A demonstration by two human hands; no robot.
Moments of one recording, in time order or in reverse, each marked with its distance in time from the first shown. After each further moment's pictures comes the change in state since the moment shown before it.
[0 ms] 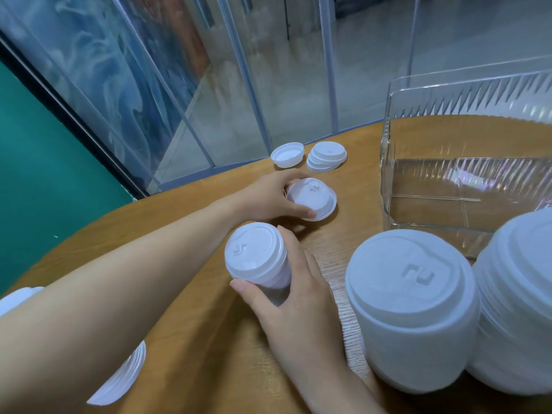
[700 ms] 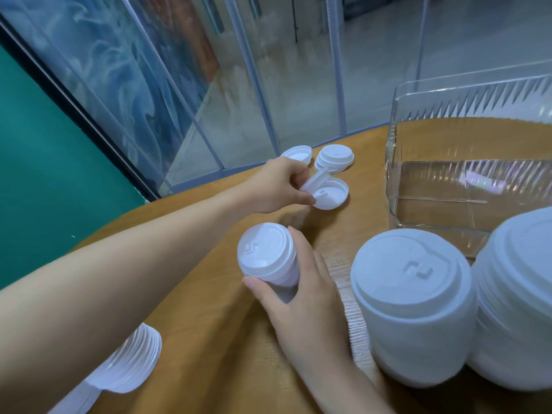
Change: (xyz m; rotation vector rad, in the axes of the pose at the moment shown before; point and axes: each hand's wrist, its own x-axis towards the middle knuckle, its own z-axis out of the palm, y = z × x) left_hand -0.010 0.019 -0.018 0.039 0.140 0.060; right_hand -0.002 -0.002 -0.001 0.003 0.004 0.017
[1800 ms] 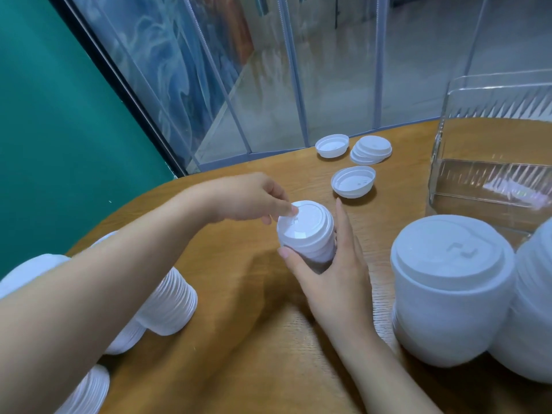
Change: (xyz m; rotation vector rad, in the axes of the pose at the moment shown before) left_hand -0.119 0.011 -0.060 0.068 -0.281 -0.406; right_hand 0.001 -0.006 0.000 0.020 0.037 -0.004
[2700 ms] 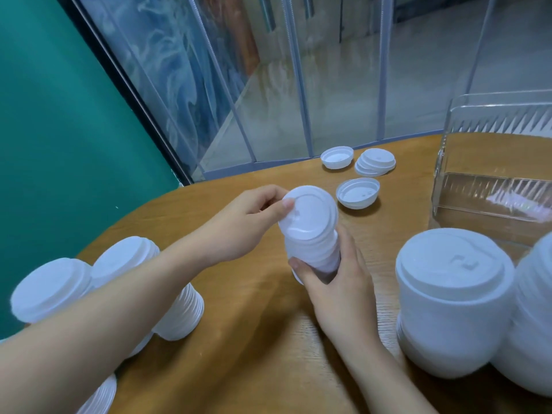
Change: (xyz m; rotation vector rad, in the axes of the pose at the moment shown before) left_hand -0.029 -0.023 0.032 -0.369 0.332 0.306; right_hand -0.001 0.002 0.001 -0.043 0.002 0.021
